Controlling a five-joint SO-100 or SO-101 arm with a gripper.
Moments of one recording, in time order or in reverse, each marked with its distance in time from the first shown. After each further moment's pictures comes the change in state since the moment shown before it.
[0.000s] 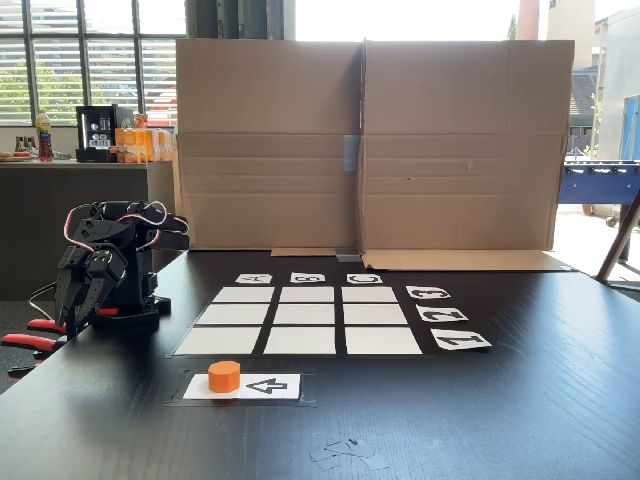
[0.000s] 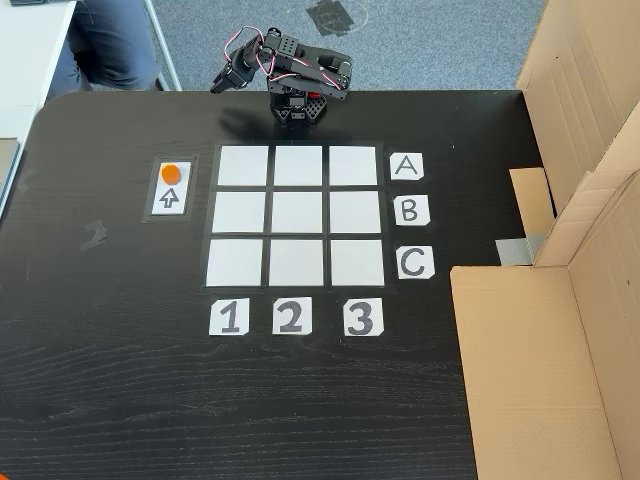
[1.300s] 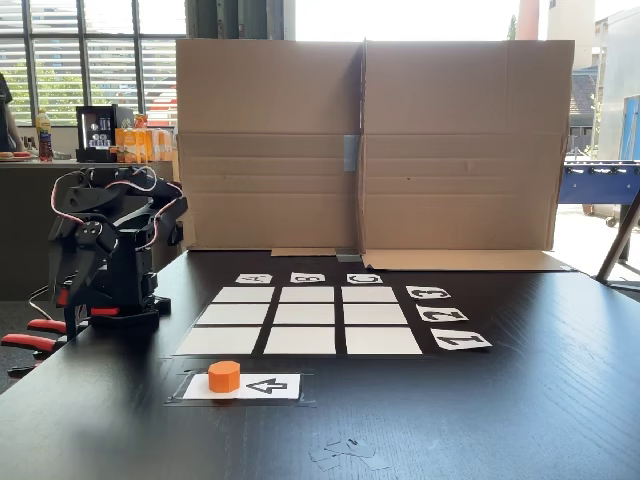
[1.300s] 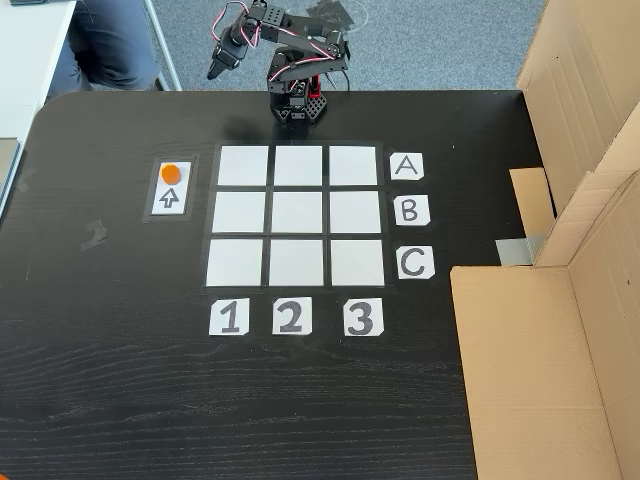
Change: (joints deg) arm -0.1 -34.0 -31.4 8.1 -0.6
